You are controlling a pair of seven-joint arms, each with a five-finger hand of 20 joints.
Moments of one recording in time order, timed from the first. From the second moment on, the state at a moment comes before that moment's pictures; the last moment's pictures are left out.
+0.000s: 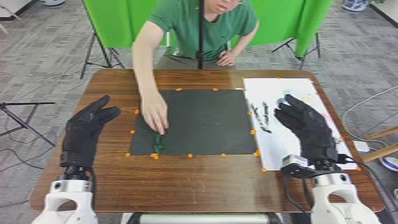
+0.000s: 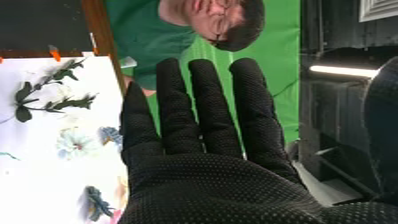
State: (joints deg) left arm 122.9 -65.1 -92.7 -119.9 54.6 9.5 21.5; right arm -119.2 -69.6 93.0 -116.9 -61.8 2.3 -13.4
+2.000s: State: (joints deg) left arm 125.8 -66.2 -94.4 -121.3 54.7 10.3 18.5; right arm -121.7 -45.8 91.8 -114.6 -145.9 6.4 39.9
